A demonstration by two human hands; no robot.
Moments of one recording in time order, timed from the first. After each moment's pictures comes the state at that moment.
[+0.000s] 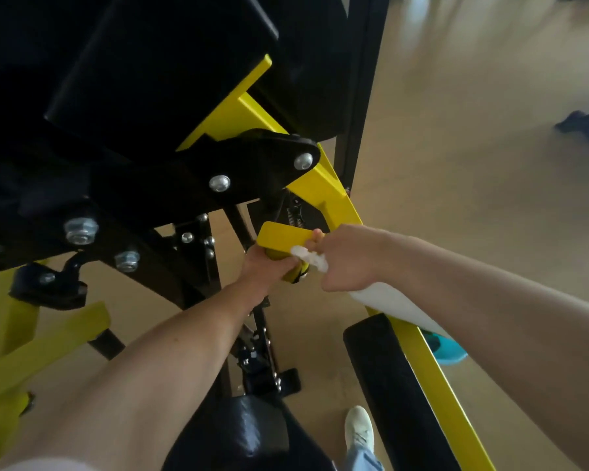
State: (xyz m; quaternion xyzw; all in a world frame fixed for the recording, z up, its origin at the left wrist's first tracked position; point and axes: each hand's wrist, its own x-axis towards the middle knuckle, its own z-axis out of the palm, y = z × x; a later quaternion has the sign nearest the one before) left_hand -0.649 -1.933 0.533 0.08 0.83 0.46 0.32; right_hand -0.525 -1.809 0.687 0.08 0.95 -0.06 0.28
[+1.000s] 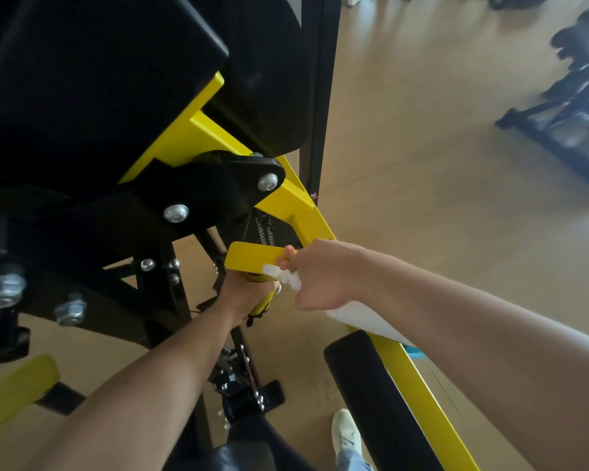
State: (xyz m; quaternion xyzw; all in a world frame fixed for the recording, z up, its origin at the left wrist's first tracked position) left_hand -0.650 -1.928 0.522 0.21 0.80 0.45 0.35; right_hand -0.525 -1.809 0.688 0.11 0.95 -0.11 0.27
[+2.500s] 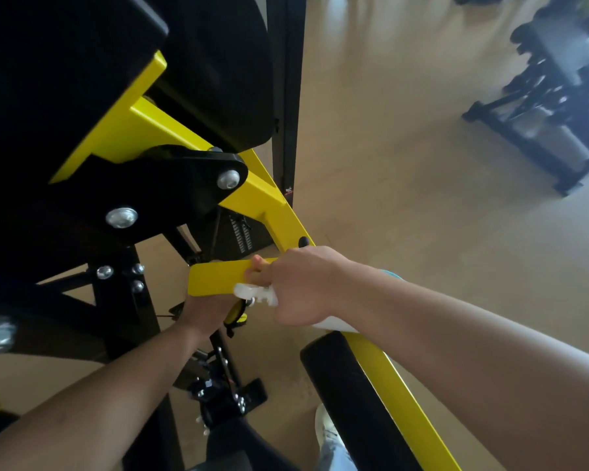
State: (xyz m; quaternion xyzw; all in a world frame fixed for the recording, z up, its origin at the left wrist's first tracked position) left_hand -0.648 -1.938 0.509 0.25 0.77 0.45 0.37; right_hand -0.511 -1.804 0.677 0.06 0.96 -0.10 0.26
